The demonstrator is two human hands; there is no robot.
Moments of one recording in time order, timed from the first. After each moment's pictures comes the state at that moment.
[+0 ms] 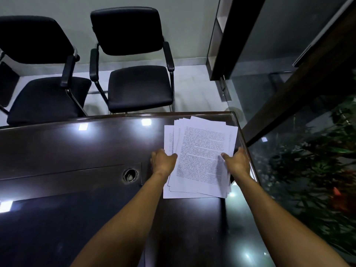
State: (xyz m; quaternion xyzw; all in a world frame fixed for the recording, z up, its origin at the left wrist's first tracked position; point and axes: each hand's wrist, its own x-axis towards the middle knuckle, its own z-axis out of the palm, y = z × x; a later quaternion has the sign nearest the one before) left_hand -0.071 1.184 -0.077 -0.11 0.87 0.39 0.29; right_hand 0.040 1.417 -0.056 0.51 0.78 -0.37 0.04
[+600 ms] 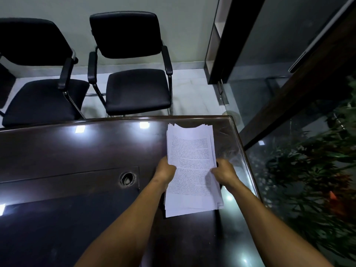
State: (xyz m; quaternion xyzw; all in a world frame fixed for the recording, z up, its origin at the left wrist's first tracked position) left_hand -0.048 1.190 -0.049 -0.11 0.72 0.56 0.40; right_hand 0.044 1.388 -0.050 0.39 0.79 -0.45 0.13
